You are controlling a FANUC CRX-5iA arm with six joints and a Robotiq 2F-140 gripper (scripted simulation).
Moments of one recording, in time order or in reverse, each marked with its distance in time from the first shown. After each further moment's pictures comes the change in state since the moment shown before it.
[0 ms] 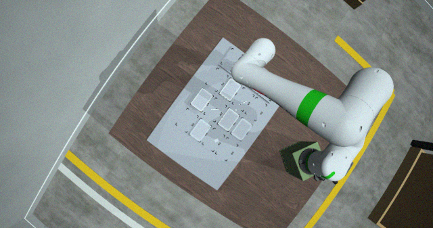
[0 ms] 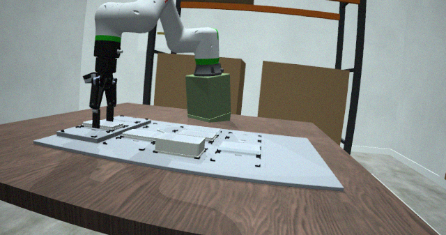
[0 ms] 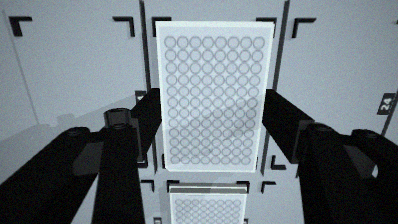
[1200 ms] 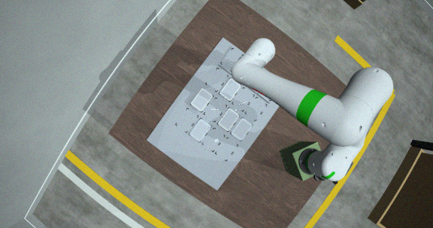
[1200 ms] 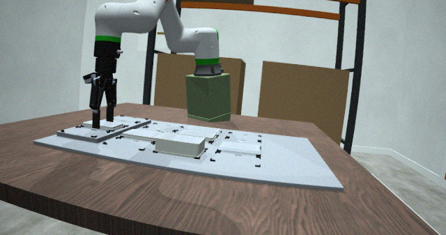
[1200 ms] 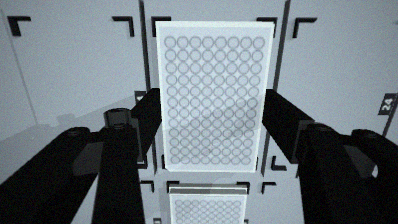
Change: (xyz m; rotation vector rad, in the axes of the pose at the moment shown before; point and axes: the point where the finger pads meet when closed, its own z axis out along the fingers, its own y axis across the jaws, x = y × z) arm 0.000 0.000 0.001 0.000 0.000 0.000
